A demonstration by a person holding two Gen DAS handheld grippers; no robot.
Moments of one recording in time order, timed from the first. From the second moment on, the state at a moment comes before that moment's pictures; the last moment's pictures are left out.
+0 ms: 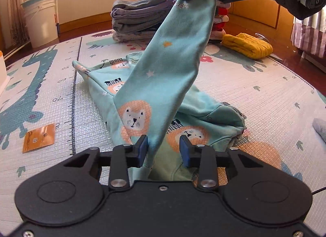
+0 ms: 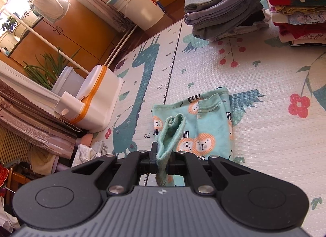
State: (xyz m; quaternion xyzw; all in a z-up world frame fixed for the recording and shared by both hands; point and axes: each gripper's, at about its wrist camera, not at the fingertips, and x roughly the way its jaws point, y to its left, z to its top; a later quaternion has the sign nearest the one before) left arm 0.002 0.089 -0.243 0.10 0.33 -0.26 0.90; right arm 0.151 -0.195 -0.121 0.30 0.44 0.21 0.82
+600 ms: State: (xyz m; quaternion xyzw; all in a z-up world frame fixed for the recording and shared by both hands) left arm 0.028 0.130 -0.228 -0.03 0.36 -0.26 0.90; right arm 0.145 -0.250 -0.193 0.30 0.50 0.12 0.81
